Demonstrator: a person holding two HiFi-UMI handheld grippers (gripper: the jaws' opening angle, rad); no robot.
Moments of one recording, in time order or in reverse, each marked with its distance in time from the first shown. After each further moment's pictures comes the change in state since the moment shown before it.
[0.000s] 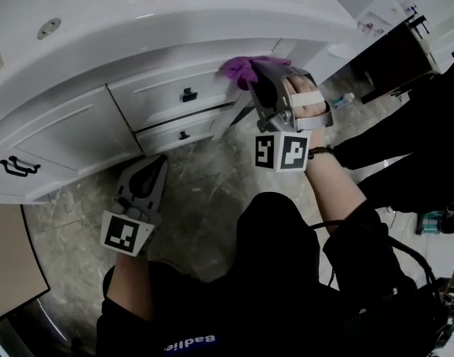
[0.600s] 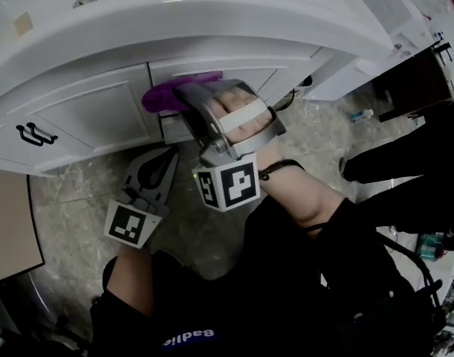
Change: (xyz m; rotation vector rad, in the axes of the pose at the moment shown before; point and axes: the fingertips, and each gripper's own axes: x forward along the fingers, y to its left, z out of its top) left arm -0.028 0.018 0.002 -0.014 0.000 0.076; right arm -0.007 0.045 0.211 0.000 -0.371 0.123
